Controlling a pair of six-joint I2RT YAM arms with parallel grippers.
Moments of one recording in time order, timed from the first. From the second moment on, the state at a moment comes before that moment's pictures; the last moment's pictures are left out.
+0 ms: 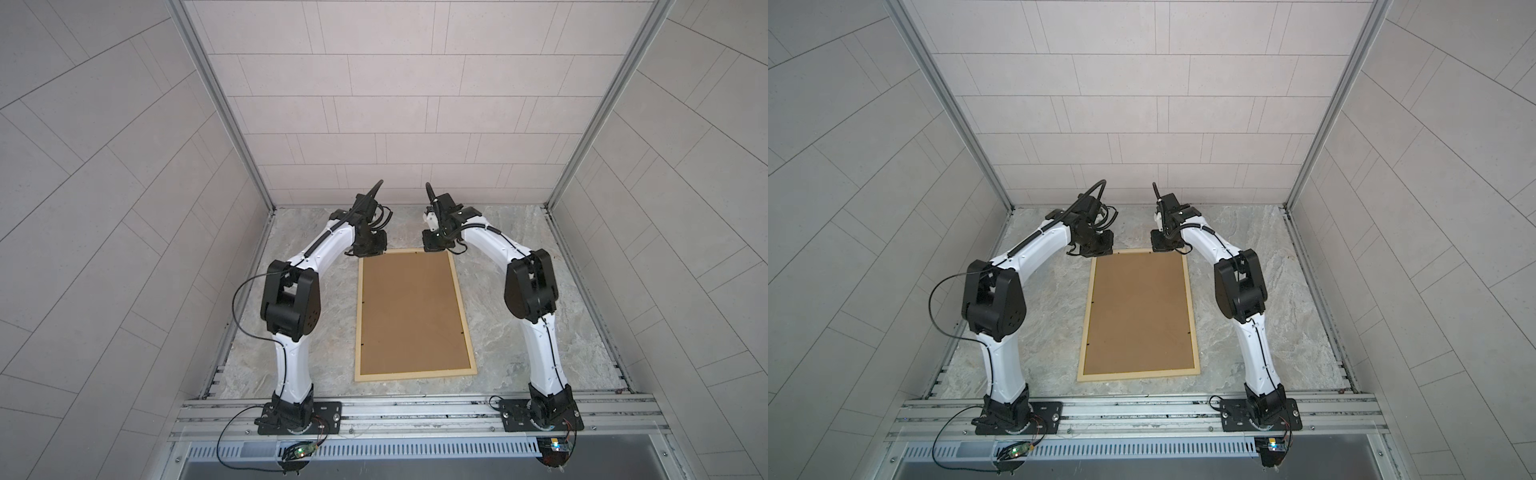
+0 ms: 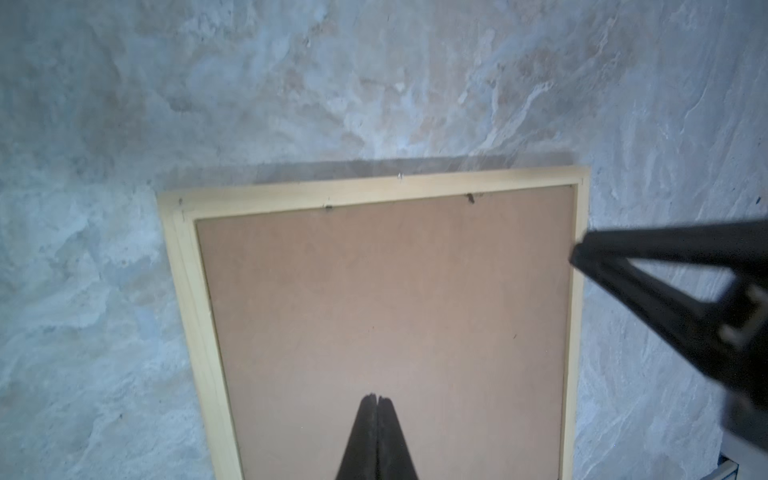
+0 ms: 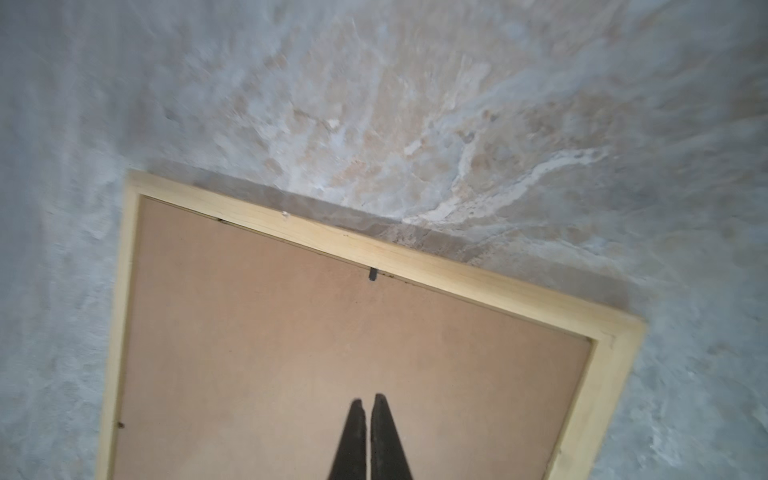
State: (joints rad) left arm -0.33 2.05 1.79 -0.87 0.23 -0.40; right arm 0.38 2.12 1.85 -0.78 -0.20 0.26
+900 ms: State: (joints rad) left arm -0.33 2.45 2.19 -0.96 0.13 -0.40; right arm 0.43 1.75 1.15 -0.43 -0.25 0.40
